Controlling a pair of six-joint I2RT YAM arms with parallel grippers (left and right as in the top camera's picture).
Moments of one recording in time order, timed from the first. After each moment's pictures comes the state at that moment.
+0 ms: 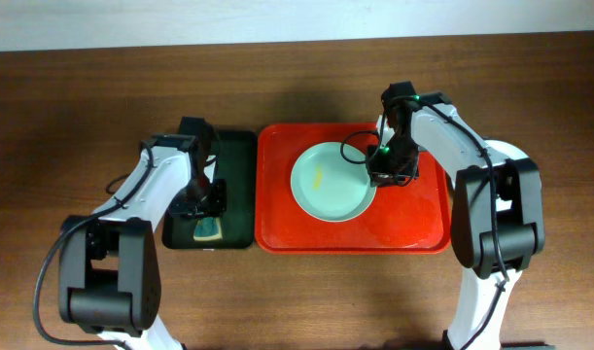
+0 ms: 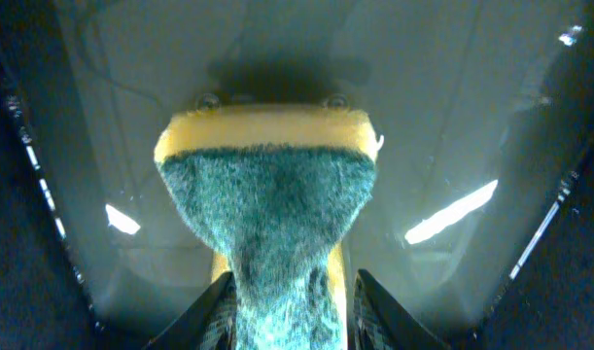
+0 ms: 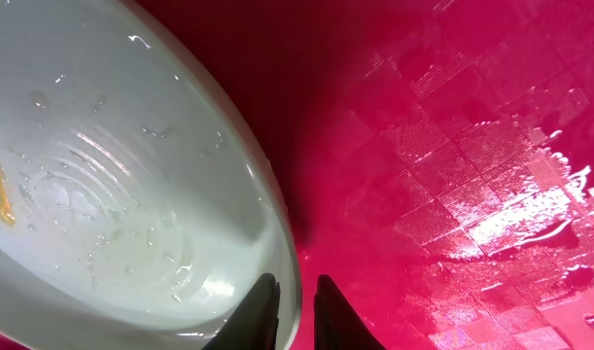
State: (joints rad) left arm -0.14 1.86 1.24 -1.00 0.02 -0.18; right arm 0.15 2.12 1.55 -1.07 -0.25 0.19
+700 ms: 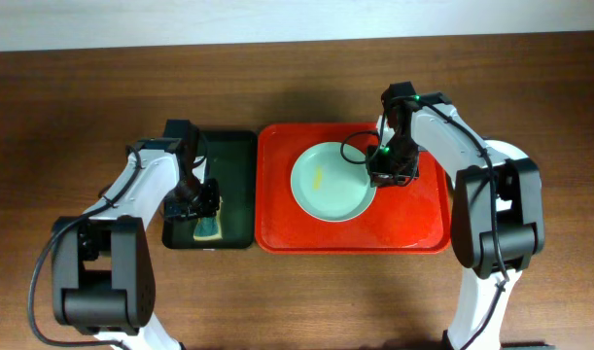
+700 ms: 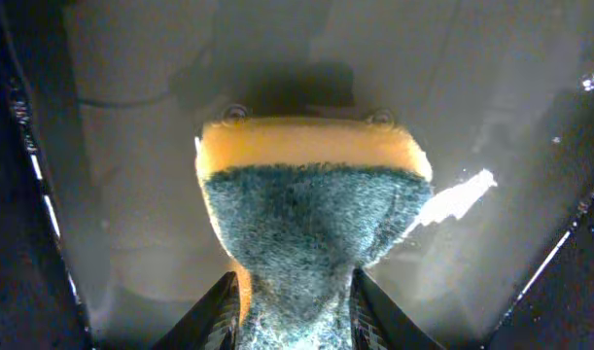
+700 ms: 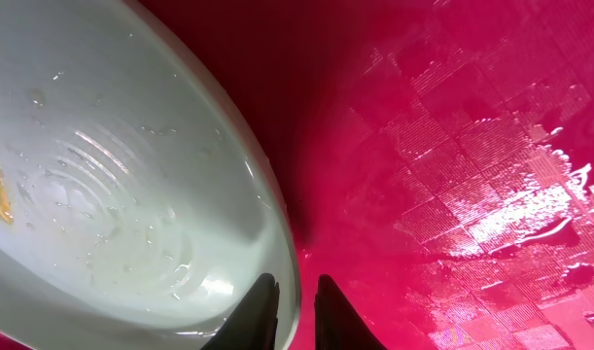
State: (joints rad) left arm -0.07 1.86 1.21 -0.97 0.08 -0.17; right arm 0.15 2.12 1.55 -1.07 -0.25 0.19
